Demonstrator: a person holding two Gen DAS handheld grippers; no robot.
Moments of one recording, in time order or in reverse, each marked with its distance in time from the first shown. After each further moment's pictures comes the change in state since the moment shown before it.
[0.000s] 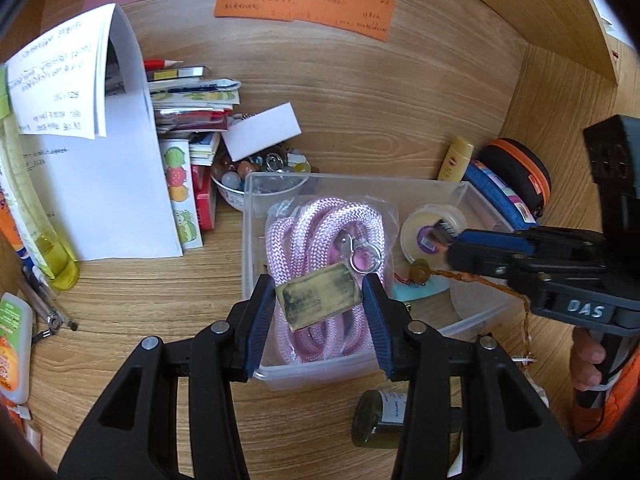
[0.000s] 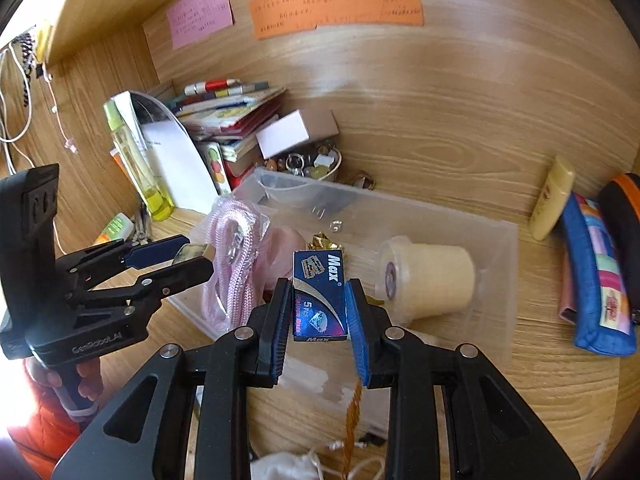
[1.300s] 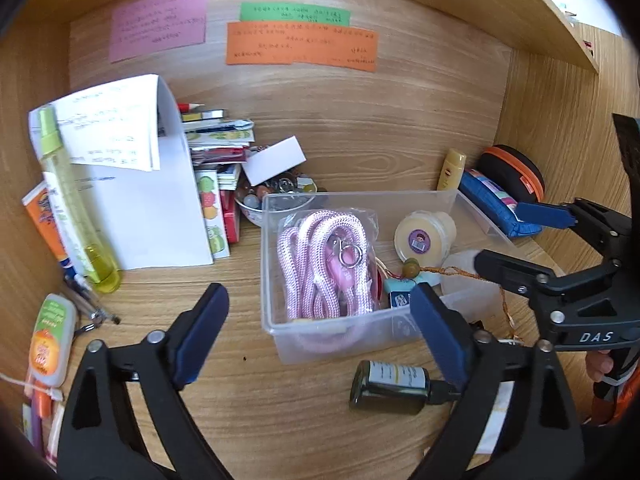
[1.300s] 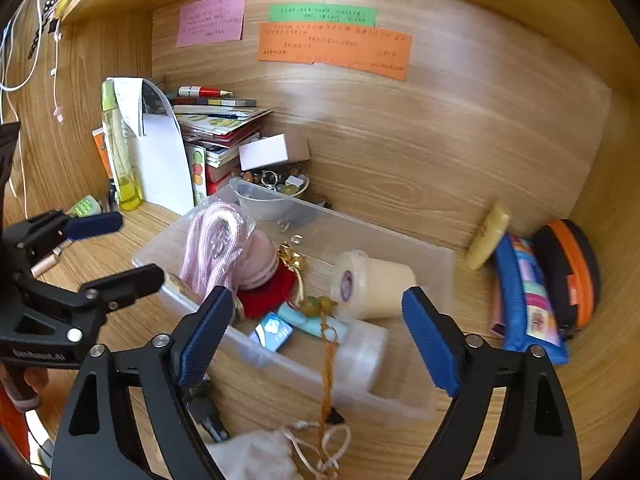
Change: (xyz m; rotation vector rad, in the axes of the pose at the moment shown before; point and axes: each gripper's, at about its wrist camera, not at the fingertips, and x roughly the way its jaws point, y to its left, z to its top) left arm -0.053 -0.020 -0.012 0.045 -0.086 0.092; right arm -0.045 0.035 -0.012 -0.136 -0.100 -0.256
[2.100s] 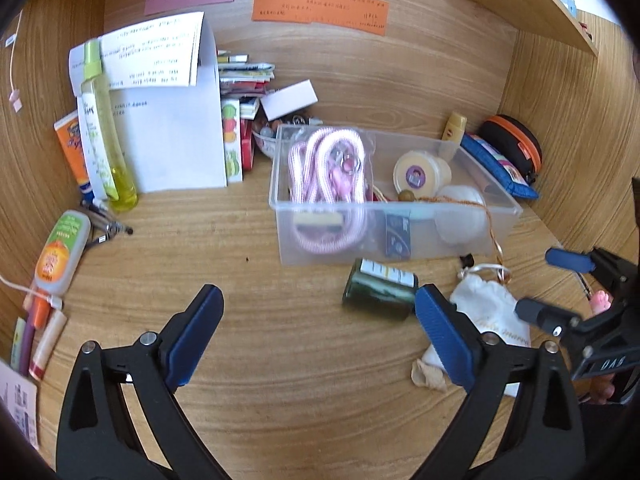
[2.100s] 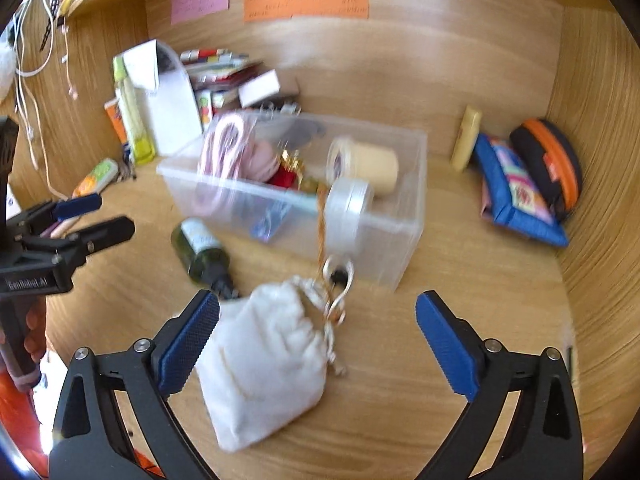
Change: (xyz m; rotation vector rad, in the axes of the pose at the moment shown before) left arm -0.030 -0.008 -0.056 -0.070 0.110 0.029; right arm -0.040 -0.008 -0.089 0.124 0.132 0.058
